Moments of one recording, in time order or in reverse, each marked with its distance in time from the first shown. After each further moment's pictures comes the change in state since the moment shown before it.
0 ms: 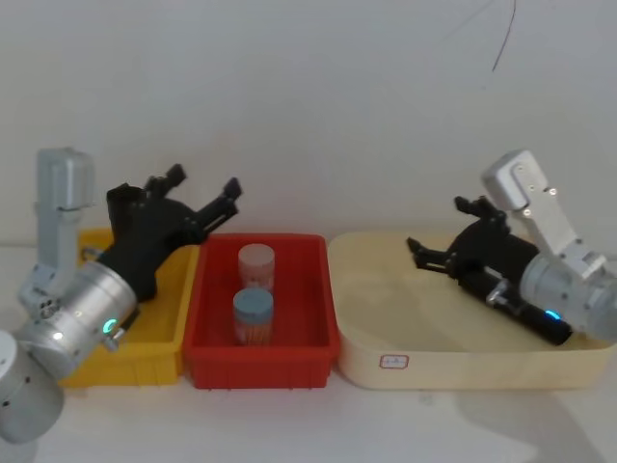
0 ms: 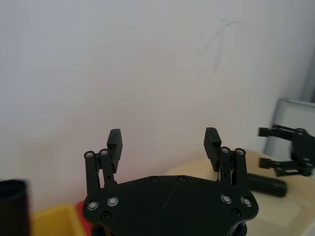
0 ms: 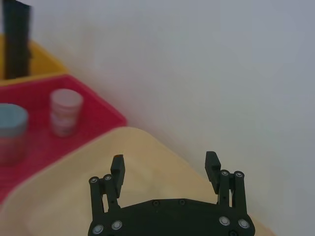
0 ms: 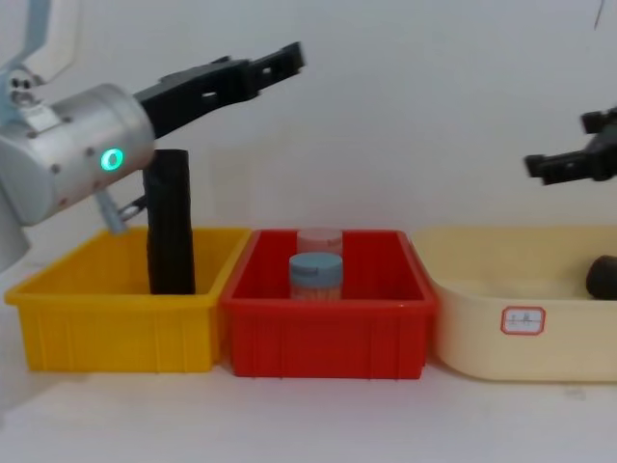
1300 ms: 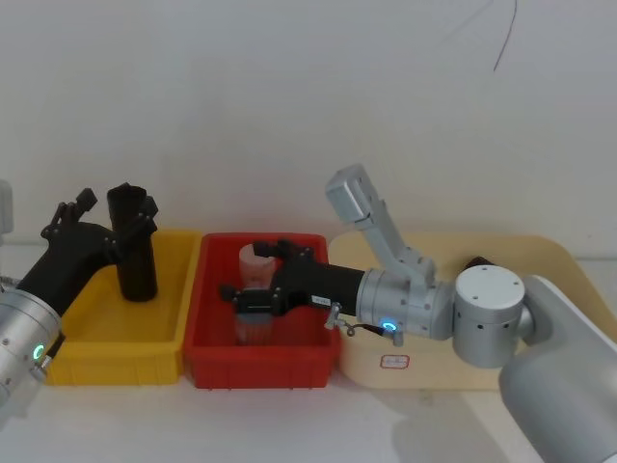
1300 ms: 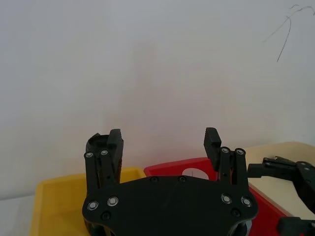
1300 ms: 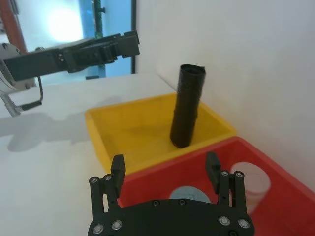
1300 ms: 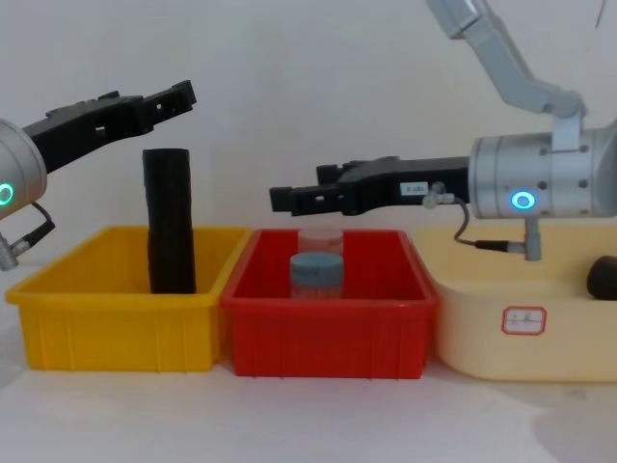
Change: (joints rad) left arm 0.115 0.075 -0.106 -0.079 0.027 0.019 0.115; right arm 0.224 -0.294 -0.180 0.413 0.203 -0.131 0.364
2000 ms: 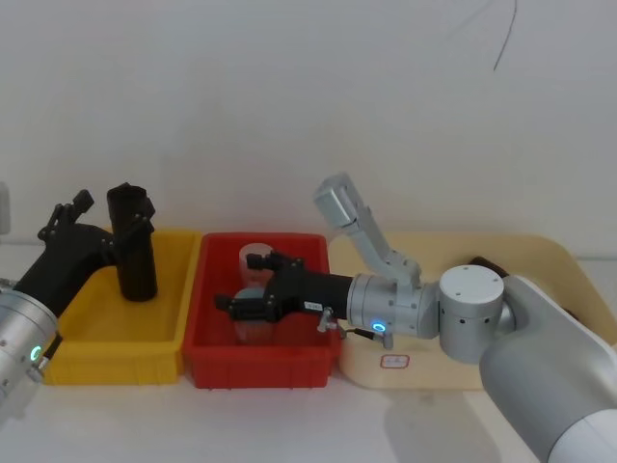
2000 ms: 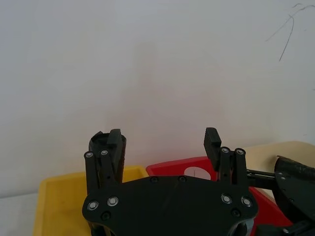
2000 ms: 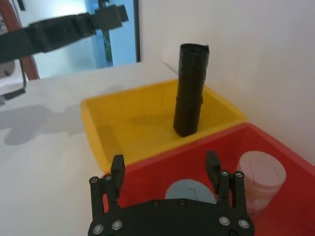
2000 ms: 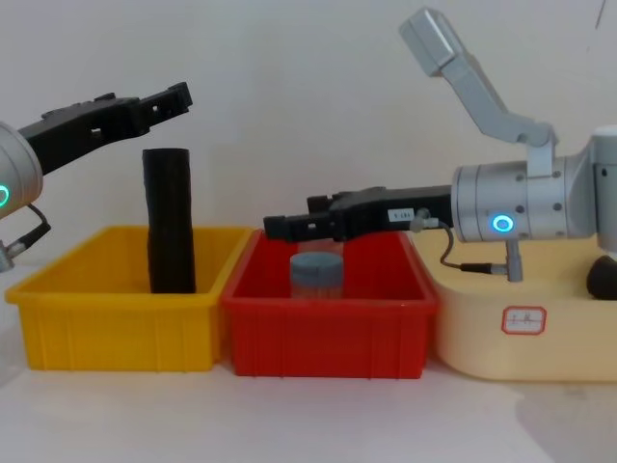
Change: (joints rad) left arm 0.005 0.003 -0.004 -0.003 0.000 0.002 0.003; right arm 0.112 -0.064 -0.034 0.260 0.030 -0.071 0.061
